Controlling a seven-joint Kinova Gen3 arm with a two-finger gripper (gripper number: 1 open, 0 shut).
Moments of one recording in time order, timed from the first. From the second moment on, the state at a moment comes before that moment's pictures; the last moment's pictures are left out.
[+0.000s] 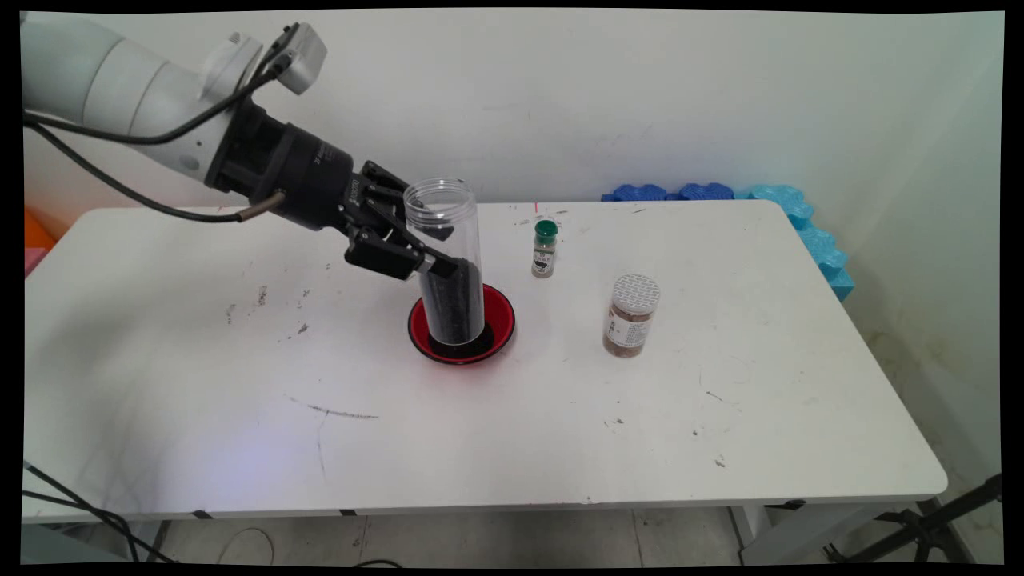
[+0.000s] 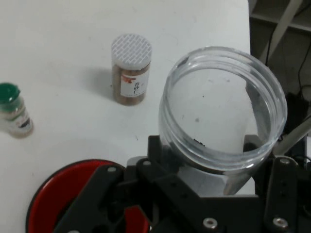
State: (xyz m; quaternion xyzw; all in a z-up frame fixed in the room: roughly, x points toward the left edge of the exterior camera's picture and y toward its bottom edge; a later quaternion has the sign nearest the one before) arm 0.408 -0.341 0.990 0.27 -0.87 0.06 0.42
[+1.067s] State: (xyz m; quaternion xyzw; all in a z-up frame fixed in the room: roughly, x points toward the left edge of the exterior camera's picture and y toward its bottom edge) arm 0.413 -0.348 0.963 0.49 -0.77 -0.10 0.40
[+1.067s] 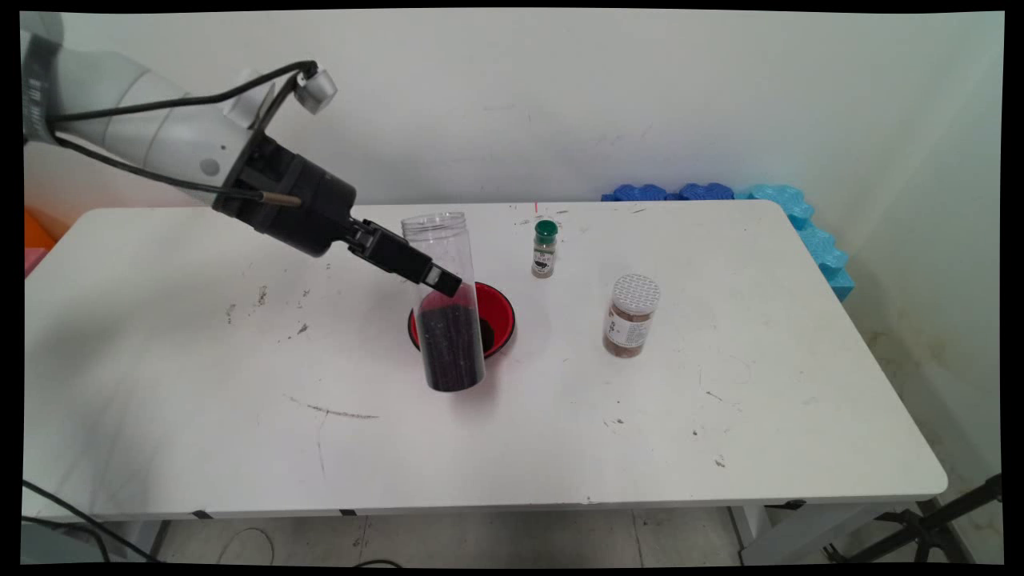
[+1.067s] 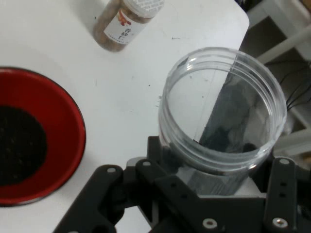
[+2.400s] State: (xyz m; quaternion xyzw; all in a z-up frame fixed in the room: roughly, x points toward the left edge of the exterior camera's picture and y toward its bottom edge) arm 0.404 -0.372 0.913 0.69 -0.55 -0.29 0.37
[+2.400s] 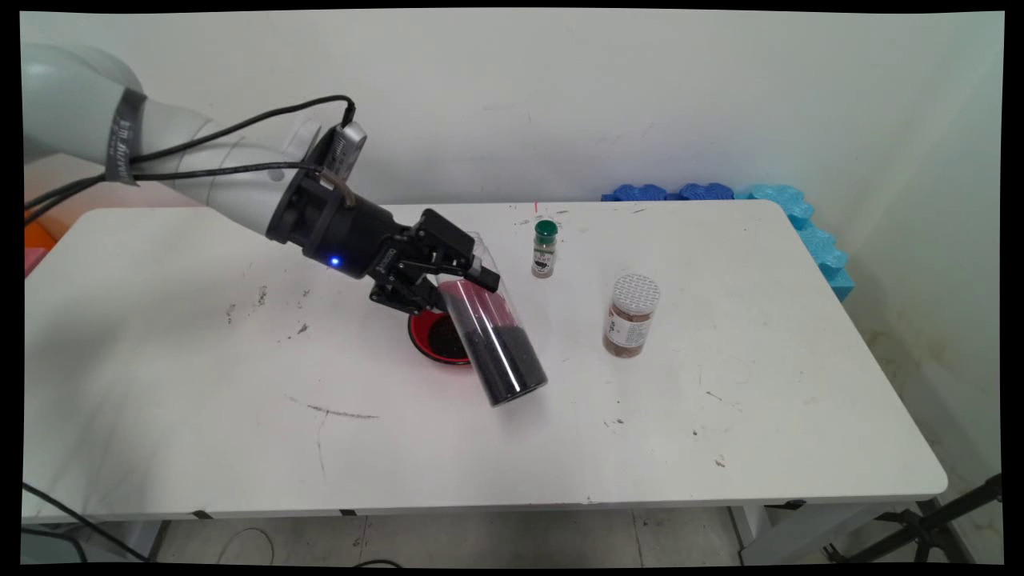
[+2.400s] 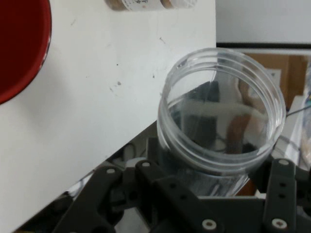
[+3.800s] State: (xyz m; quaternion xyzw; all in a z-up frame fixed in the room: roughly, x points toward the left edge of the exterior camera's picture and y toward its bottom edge) arm 0.415 -0.390 0.893 0.80 -0.32 -0.41 0.31
